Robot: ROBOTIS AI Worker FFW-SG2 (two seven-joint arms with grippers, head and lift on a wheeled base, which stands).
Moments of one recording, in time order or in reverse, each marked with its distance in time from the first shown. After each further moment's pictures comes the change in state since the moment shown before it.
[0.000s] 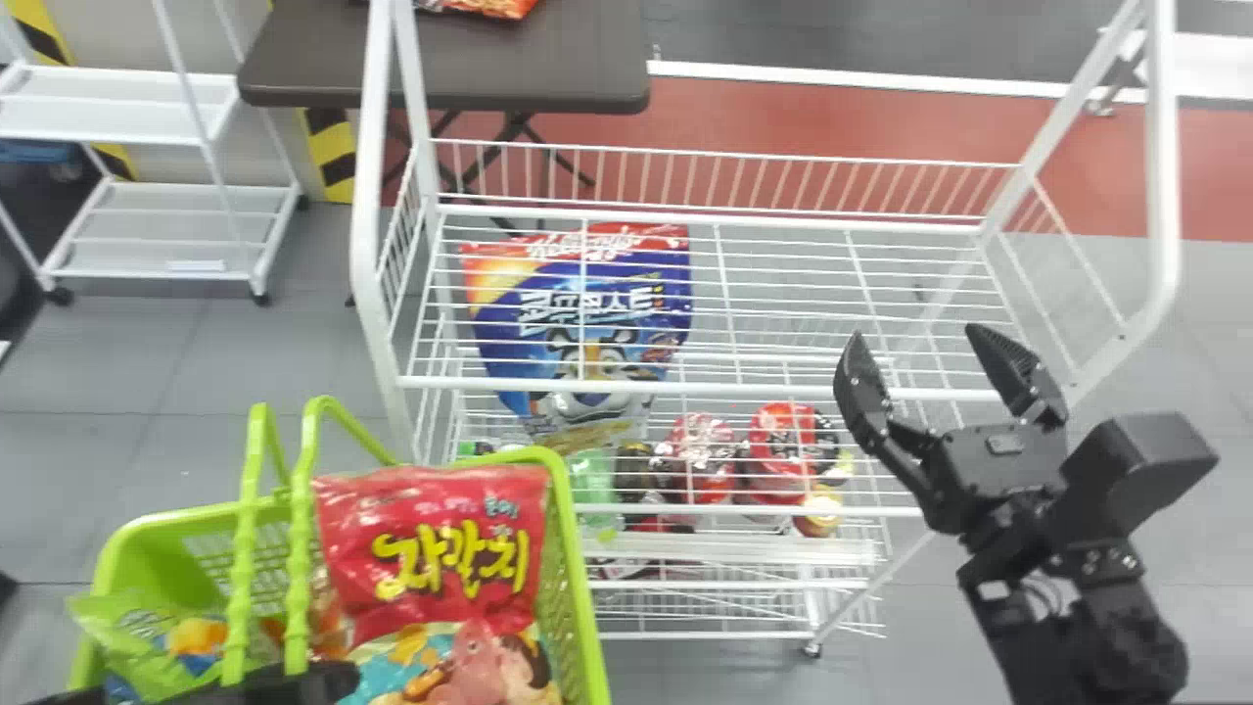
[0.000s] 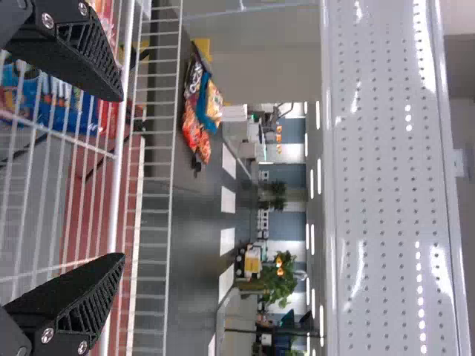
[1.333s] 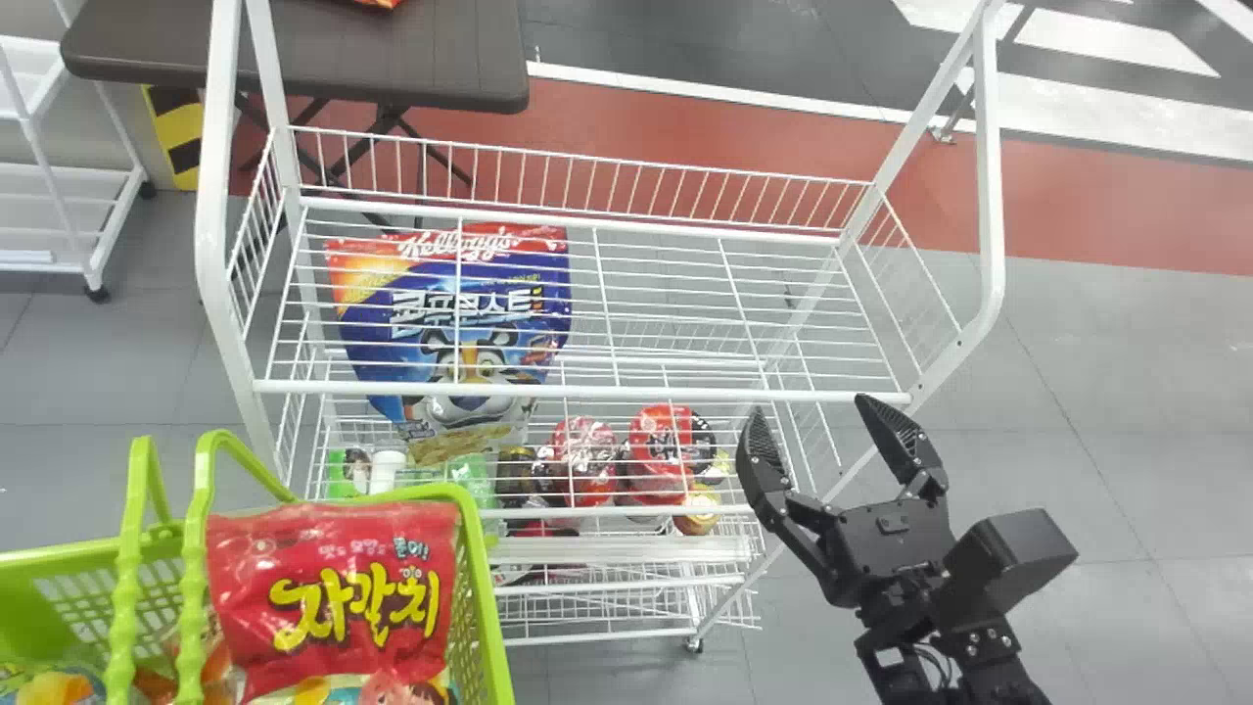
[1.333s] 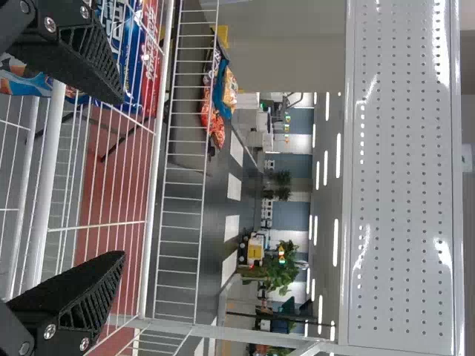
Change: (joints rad) left arm 0.036 -0.048 -0.050 -0.071 -0.094 0.012 0.000; right arm 0.106 0.091 -0.096 0.024 0.060 -0.122 0.128
